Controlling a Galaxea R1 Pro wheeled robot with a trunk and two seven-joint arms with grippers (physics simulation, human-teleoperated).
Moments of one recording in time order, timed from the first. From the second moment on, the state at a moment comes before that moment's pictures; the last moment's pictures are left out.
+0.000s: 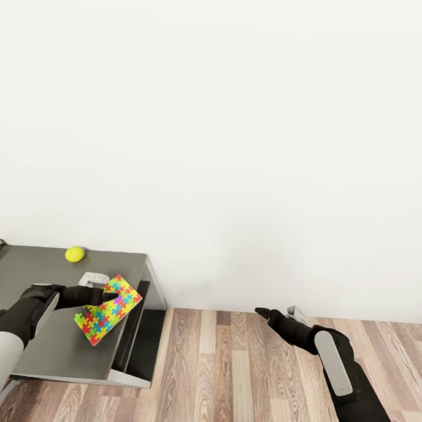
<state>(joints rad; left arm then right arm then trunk) -0.79 0.35 0.08 -0.61 -0.10 0.48 -0.69 -0.42 -0.04 -0.13 -1.19 -0.75 0.82 0.00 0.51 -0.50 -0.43</state>
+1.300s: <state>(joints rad) -0.79 0.36 0.08 -0.61 -0.10 0.48 -0.70 -0.42 -0.04 -0.13 -1.19 -0.75 0.82 0.00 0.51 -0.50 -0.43</state>
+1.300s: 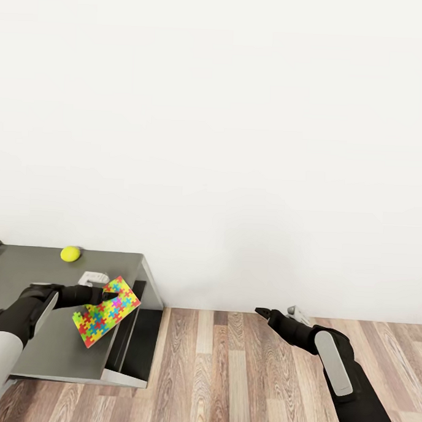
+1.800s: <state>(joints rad) -0.79 0.45 0.26 -0.68 -0.10 0.48 -1.14 -0.42 -0.05 -0.13 -1.19 -0.75 0.82 0.01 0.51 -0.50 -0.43</state>
